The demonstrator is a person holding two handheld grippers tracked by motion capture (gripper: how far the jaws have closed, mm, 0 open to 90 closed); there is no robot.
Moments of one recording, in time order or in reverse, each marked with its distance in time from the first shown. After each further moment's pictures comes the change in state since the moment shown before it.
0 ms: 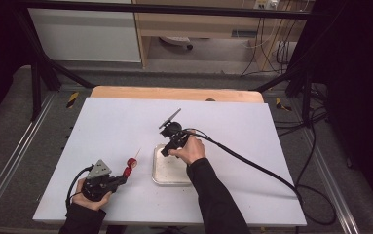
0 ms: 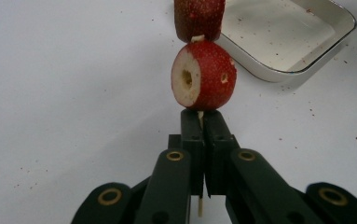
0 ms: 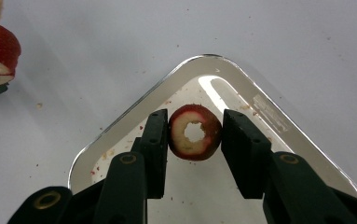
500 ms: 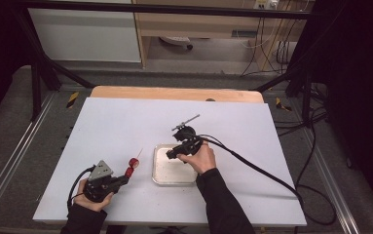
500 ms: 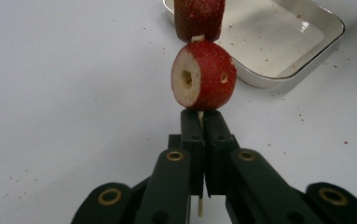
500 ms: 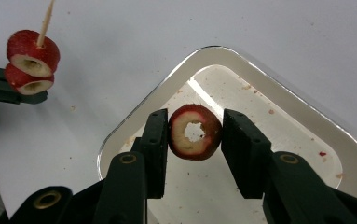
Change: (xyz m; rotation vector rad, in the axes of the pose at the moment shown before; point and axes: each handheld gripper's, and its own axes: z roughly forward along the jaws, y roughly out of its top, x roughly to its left) left arm -0.008 0.003 0.000 -0.016 -0.001 0.017; right arm -0.002 -0.040 -0.023 -0.169 0.067 0.112
